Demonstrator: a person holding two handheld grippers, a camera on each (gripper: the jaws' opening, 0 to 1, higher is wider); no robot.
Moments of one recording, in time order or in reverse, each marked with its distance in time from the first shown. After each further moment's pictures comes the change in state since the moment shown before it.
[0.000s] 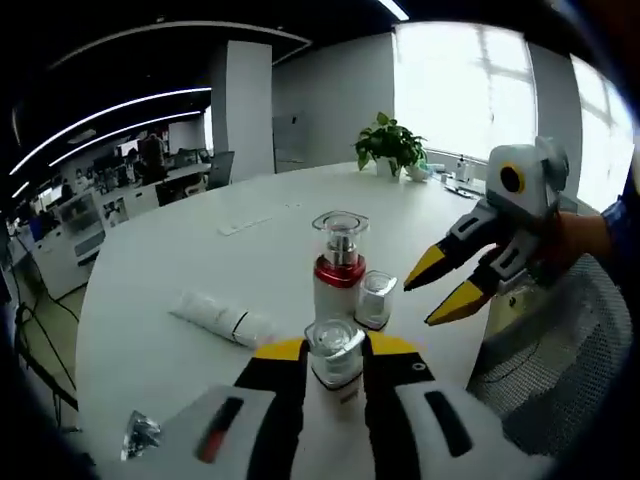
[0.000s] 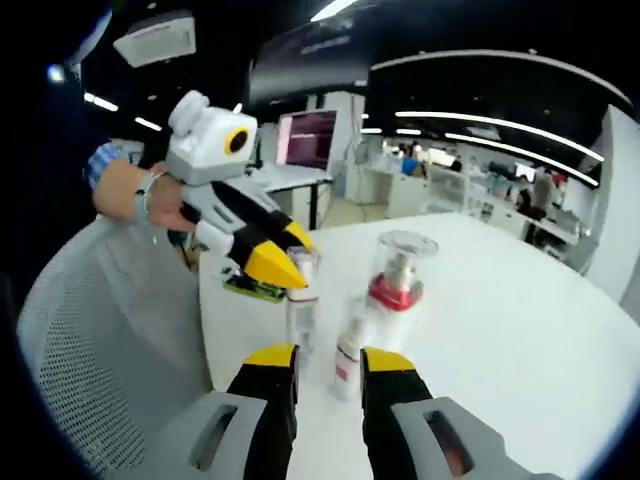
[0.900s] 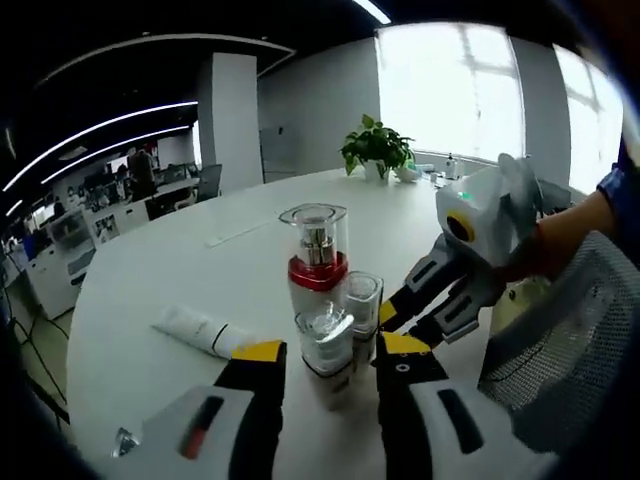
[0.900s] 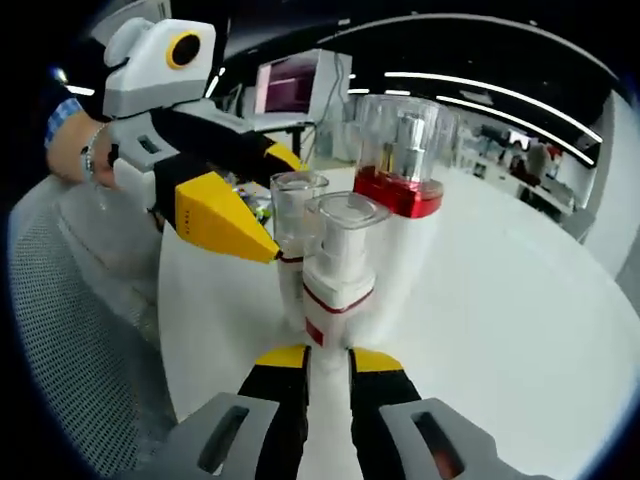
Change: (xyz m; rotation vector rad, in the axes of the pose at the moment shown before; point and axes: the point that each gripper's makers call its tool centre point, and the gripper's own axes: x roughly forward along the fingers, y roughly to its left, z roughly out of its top) left arm 0.013 -0.007 -0.013 0.103 -0.006 -0.029; right arm 0.050 0.012 -0.027 -0.033 0.130 0.010
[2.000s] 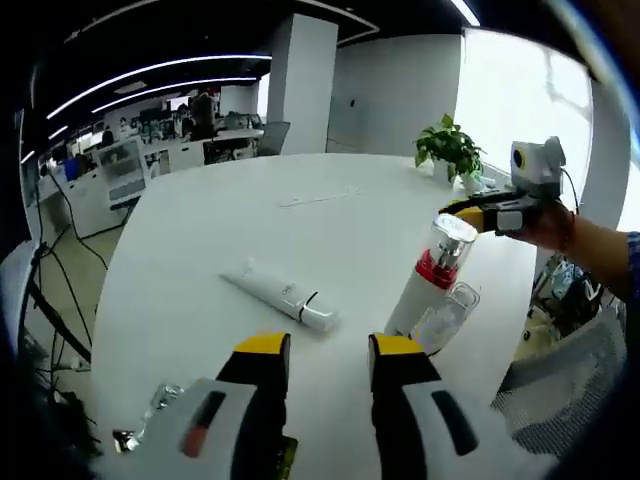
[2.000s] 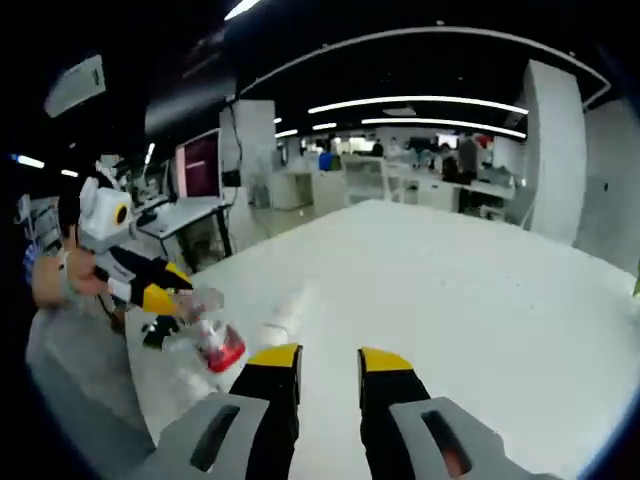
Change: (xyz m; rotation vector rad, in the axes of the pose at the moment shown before) left arm -0.042 0.088 0.007 -0.294 0.032 0.201; right arm -0.055 -0.132 0.119 0.281 -0.257 -0.139
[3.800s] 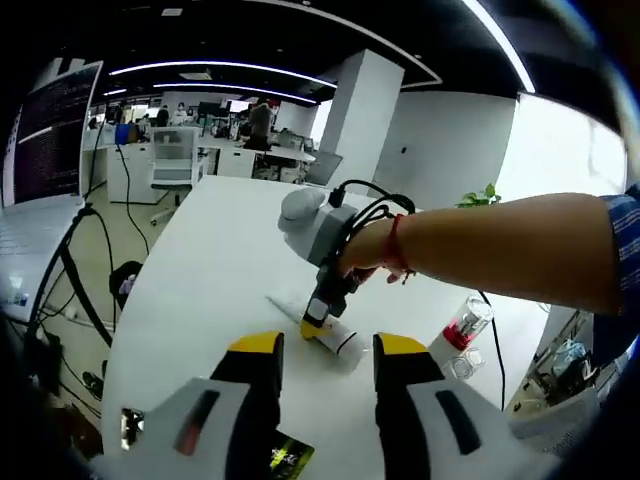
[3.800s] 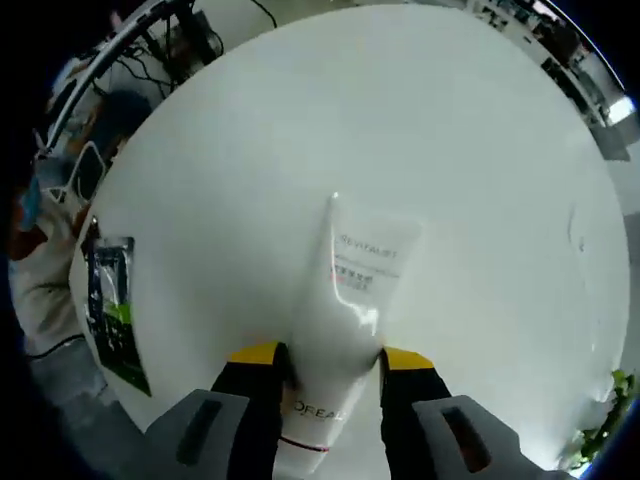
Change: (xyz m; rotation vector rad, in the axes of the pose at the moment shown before) left arm -0.025 0.051 0.020 -0.251 -0.093 0.101; right arm 0.224 0.054 -0.121 -0.148 1.121 -0.047
